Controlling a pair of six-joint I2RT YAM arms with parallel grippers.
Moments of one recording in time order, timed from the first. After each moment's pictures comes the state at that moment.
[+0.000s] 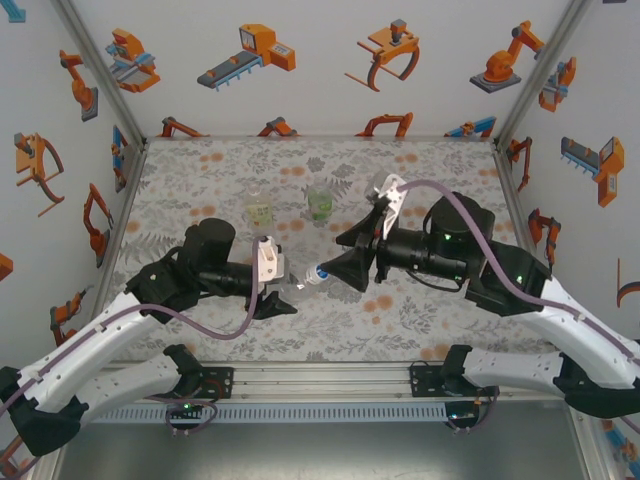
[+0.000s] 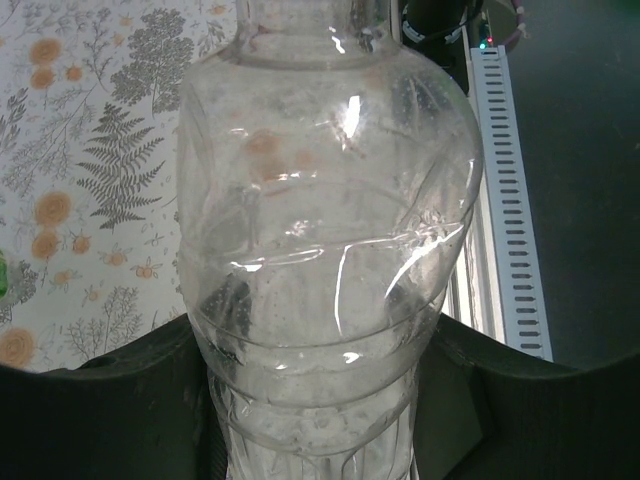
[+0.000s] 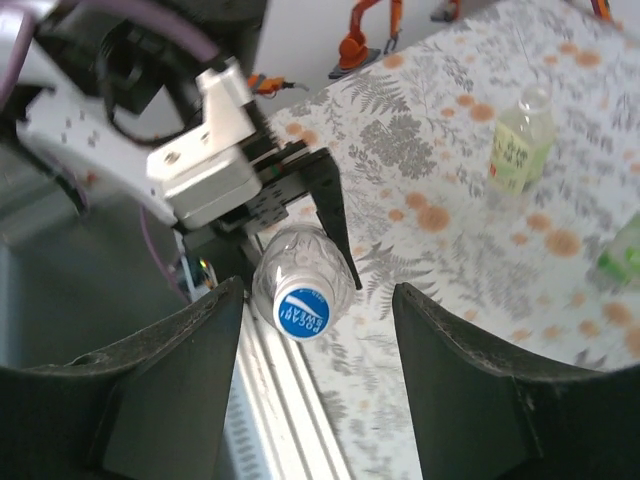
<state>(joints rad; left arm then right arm) -0.86 0.88 0.94 -0.58 0.66 0.43 1.08 1.00 1.41 -0.59 -0.21 0.11</state>
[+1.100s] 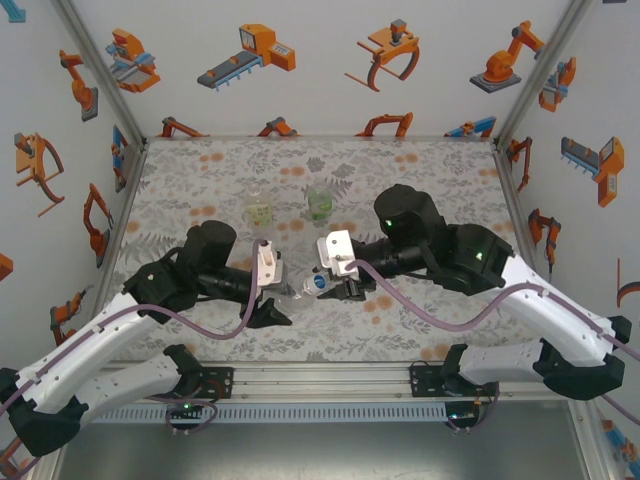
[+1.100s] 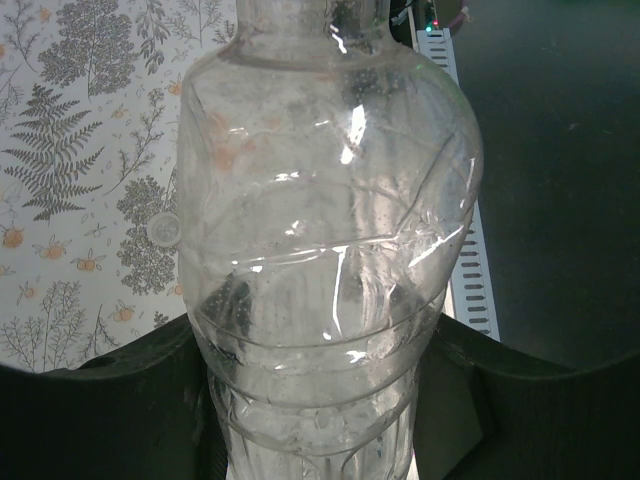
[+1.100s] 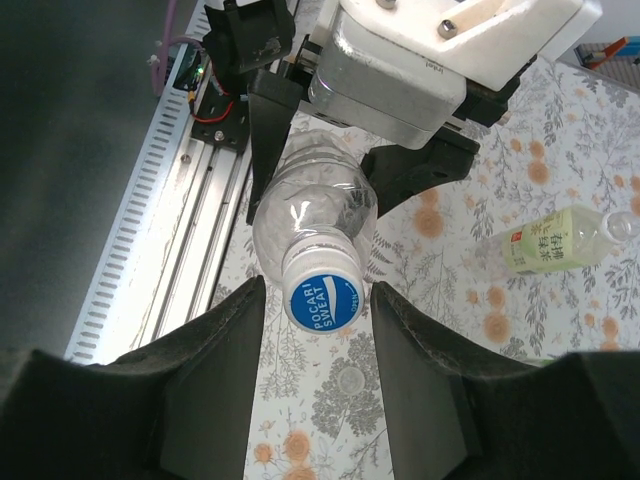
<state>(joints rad) -0.86 0.88 0.95 -0.68 0.72 0.43 1.08 1.18 1.53 -0.87 -0.56 -0.59</state>
